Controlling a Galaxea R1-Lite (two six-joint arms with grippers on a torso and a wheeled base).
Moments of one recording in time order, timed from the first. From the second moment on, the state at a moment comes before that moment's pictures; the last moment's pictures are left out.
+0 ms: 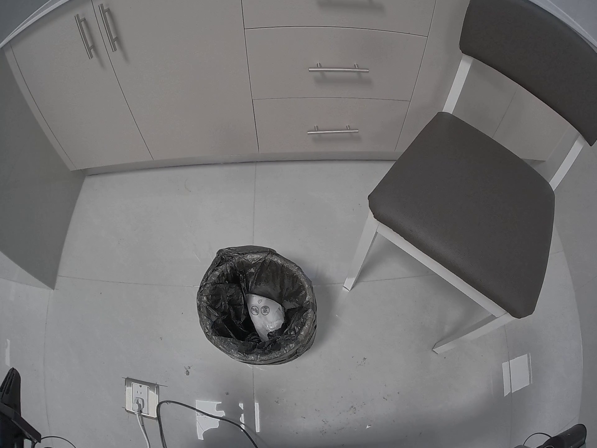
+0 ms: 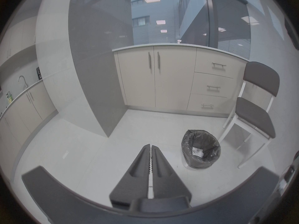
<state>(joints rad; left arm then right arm) -0.10 0.11 -0.27 0.30 0.31 -0.11 -0.22 0.12 -0.61 0.21 0.67 0.32</state>
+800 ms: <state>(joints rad) -0.13 0.09 -0.05 0.07 0.06 -0.07 -0.21 0.10 -0.41 0.21 0.65 0.31</state>
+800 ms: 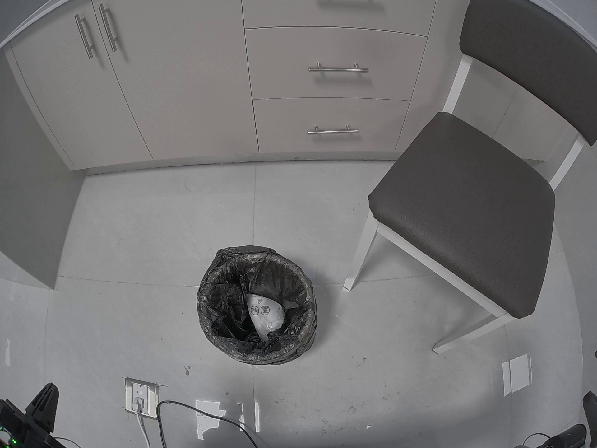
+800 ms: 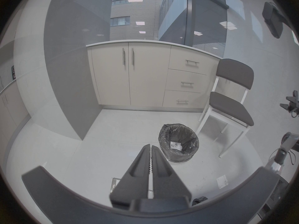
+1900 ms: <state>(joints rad) -0.13 0.09 -0.02 0.00 0.02 -0.01 -0.01 0.08 -0.34 0.30 0.62 0.11</state>
